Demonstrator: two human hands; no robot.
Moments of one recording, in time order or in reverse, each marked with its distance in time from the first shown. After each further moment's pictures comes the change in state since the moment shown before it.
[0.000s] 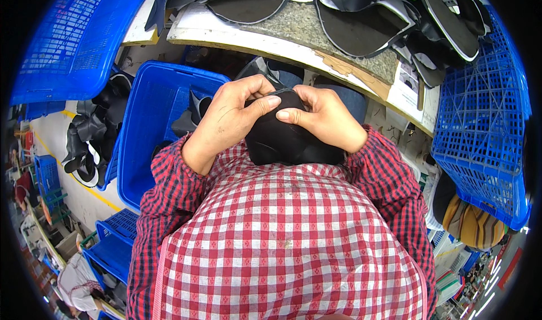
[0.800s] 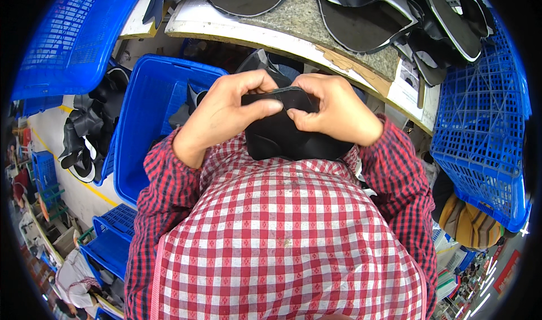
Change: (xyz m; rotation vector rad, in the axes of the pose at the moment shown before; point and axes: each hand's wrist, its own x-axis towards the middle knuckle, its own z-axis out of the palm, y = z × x) left_hand -0.004 0.012 -0.004 0.034 -0.055 0.087; right_hand -0.001 -0.020 -0.016 -0.339 0.027 -0.290
